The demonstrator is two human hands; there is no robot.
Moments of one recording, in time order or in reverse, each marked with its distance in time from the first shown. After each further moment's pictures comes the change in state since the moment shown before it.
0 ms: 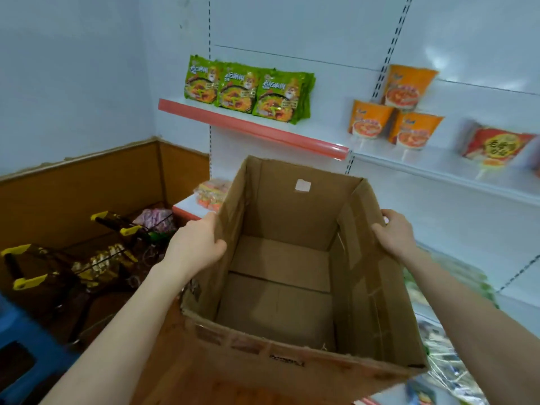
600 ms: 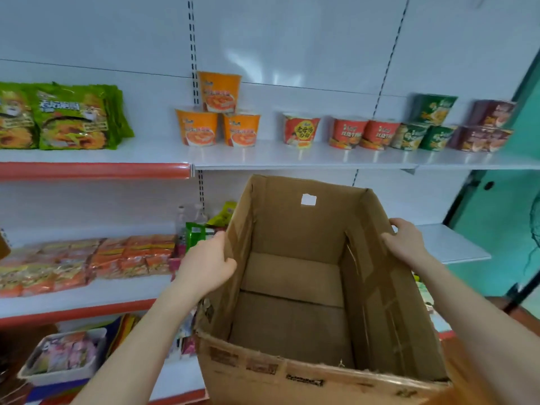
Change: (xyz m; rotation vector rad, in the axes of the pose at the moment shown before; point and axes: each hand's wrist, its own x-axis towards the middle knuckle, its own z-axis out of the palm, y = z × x) left_hand 0.058 0.195 0.068 -0.198 -0.228 0.640; right_hand -0.090 0.148 -0.148 -0.120 0.397 0.545
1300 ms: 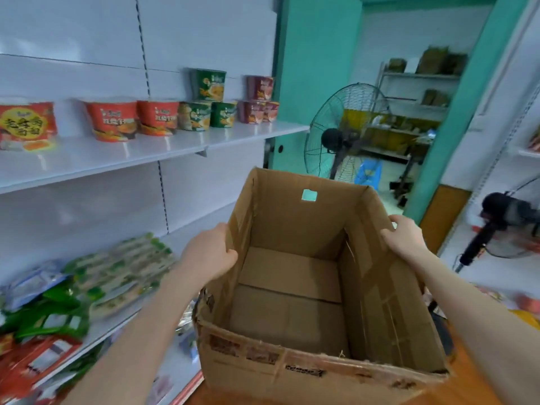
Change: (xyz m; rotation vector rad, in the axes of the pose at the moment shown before) left_hand 0.074 0.321 0.155 -0.125 -0.278 0.641; right_hand -0.054 0.263 -0.207 -0.158 0.415 0.584
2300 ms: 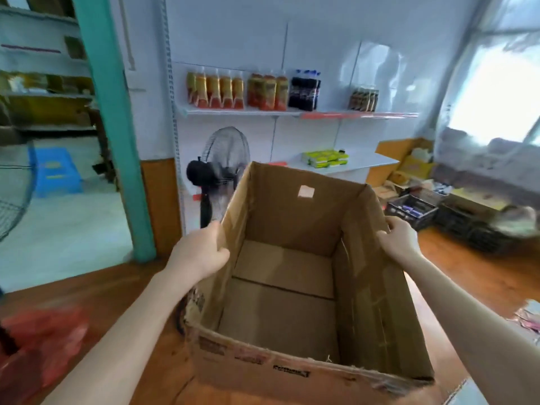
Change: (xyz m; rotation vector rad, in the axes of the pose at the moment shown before) left_hand 0.269 0.572 0.285 -0.297 -0.415 1.068; right_hand 0.107 0.394 -0.245 -0.218 0.755 0.923
